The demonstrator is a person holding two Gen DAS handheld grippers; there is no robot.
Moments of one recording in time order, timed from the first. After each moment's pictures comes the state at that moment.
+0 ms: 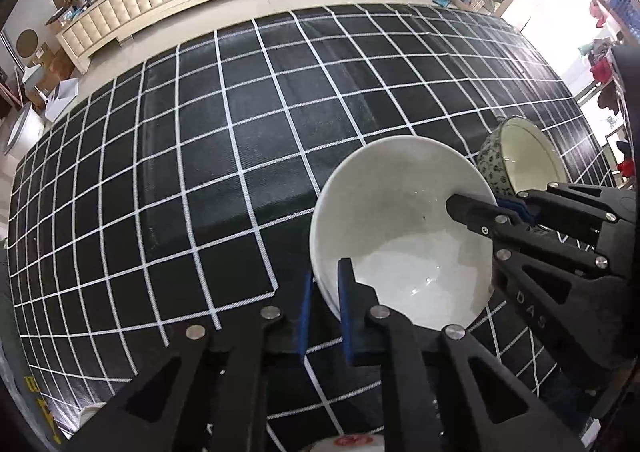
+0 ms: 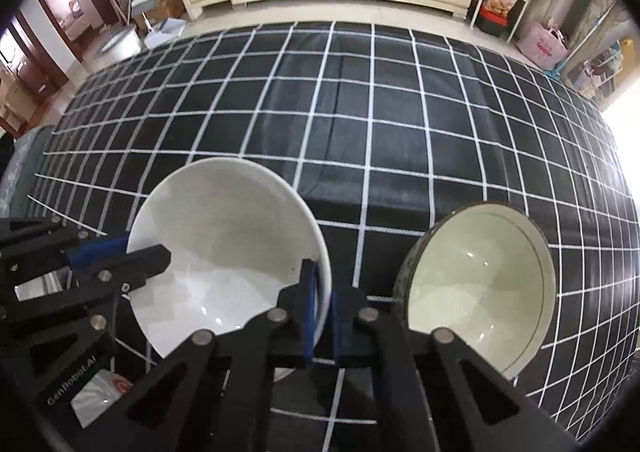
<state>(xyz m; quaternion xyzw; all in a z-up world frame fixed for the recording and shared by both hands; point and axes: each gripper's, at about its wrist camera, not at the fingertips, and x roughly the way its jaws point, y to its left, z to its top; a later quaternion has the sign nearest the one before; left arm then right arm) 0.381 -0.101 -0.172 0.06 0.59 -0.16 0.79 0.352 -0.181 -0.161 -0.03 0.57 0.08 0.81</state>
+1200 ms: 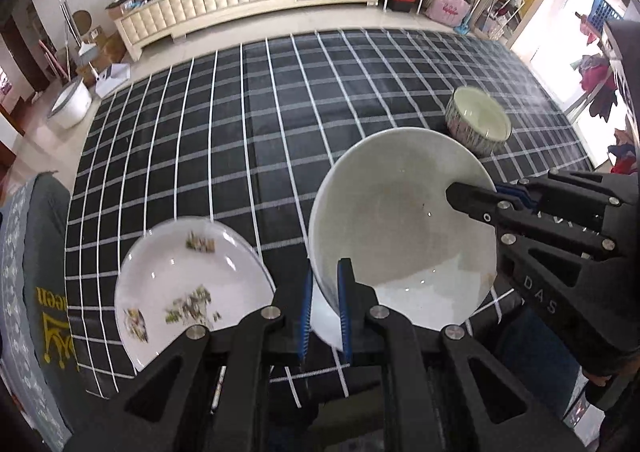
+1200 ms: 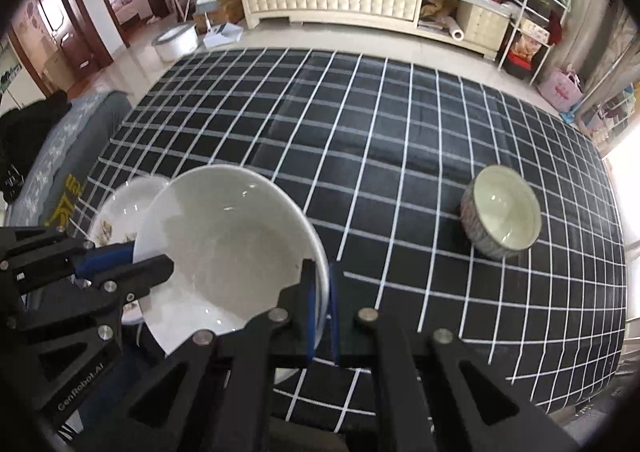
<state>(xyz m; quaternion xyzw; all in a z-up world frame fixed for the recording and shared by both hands) 0.212 -0.026 -0.105 0.04 0.56 -0.10 0.82 0.223 -0.105 -0.095 -0.07 0.54 0.14 0.83</state>
